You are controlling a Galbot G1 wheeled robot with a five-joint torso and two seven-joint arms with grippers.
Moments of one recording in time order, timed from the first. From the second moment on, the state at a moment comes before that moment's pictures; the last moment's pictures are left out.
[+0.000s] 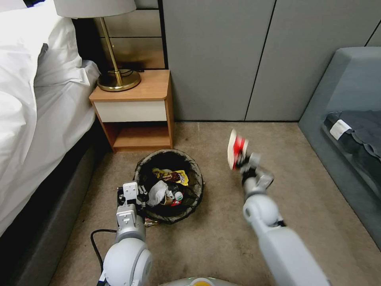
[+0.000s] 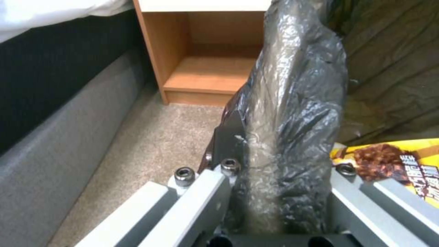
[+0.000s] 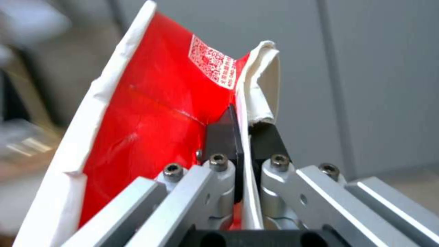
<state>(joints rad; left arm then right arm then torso) 1.57 -1.46 -0.35 -2.16 -0.09 0.35 -0.45 -1.12 1.31 0.26 1.93 0.49 0.06 0.21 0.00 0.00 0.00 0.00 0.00</state>
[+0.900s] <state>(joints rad) 1.57 -1.47 -0.33 -2.16 -0.08 0.36 -0.45 -1.27 1.29 -0.14 1.99 0.28 0.14 0.13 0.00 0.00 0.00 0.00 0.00</state>
